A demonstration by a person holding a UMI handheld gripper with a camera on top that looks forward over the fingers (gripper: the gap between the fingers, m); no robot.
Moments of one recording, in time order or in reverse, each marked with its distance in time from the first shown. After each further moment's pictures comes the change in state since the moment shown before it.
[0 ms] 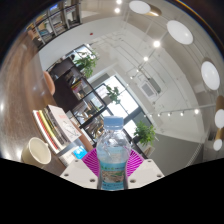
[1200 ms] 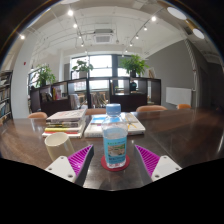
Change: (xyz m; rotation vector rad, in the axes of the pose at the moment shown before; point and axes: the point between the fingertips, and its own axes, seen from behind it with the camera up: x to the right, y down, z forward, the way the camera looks) arm -0.098 0.151 -0.085 -0.398 -0.063 0.943
